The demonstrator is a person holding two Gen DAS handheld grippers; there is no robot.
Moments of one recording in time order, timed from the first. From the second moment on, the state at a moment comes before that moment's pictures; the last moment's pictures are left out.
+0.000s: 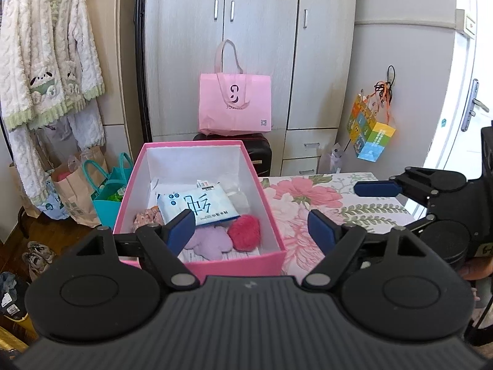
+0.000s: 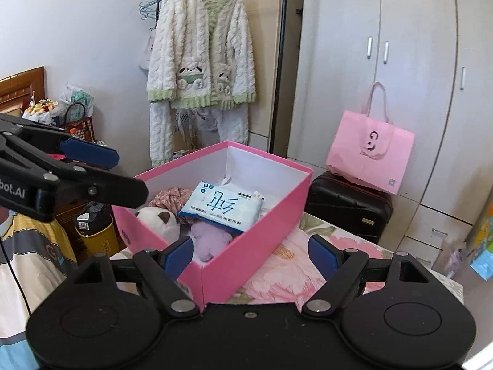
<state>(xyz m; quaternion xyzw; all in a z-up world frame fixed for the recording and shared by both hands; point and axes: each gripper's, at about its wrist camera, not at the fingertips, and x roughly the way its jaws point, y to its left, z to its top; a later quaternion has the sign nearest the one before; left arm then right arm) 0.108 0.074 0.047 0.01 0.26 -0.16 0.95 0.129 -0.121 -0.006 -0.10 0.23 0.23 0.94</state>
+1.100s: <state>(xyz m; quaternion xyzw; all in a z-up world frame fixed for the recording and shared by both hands) 0.061 0.048 0.043 0.02 0.25 -0.08 0.96 0.042 -0.177 0.009 -0.01 0.19 0.11 0.98</state>
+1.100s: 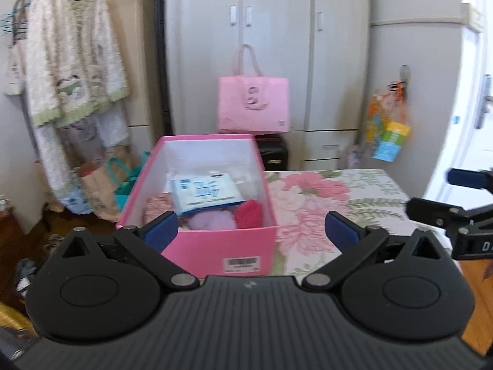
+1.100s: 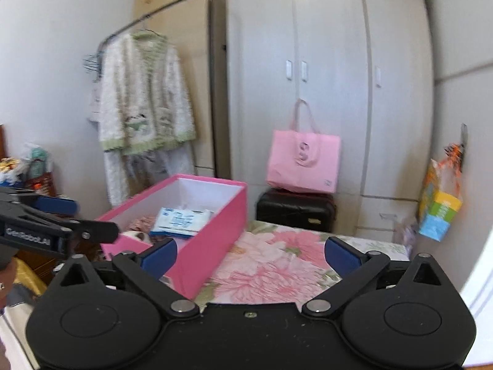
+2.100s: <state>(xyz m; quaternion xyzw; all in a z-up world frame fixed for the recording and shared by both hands) 0.057 0.031 0.005 0.03 0.24 -0.05 0.97 0.030 -0.182 -0.011 0.02 0.20 0.01 0.98</state>
